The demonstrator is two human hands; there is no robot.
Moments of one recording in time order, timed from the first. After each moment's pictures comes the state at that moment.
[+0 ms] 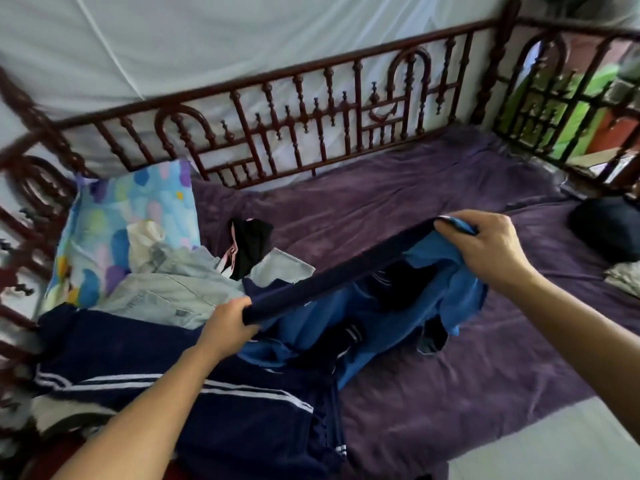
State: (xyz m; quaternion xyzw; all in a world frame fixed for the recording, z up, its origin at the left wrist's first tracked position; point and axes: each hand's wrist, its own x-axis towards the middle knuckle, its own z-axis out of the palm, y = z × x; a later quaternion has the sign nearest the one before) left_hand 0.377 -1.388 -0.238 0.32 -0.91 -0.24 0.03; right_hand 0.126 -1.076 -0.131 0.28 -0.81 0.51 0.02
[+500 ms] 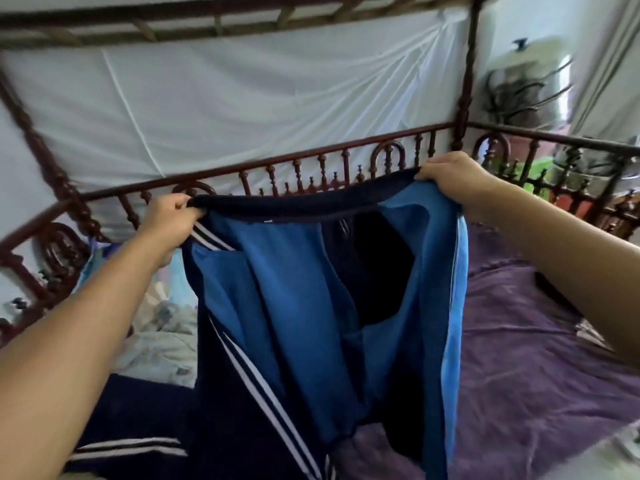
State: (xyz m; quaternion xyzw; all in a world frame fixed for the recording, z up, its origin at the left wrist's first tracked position) left_hand 0.349 -1.449 0.020 0.35 -0.77 -0.42 0.34; right_hand 0.122 -1.106 0.056 0.27 -0.79 0.55 -0.05
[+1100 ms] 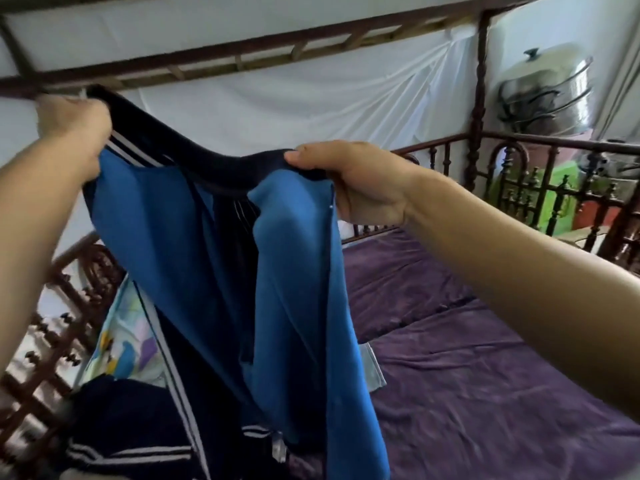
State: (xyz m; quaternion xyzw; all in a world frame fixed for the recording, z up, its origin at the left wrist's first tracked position) left_hand 0.381 -1.608 0.186 0.43 -0.64 -0.34 0.54; right_hand 0.260 -1.153 0.124 0.49 -0.48 0.59 -0.43
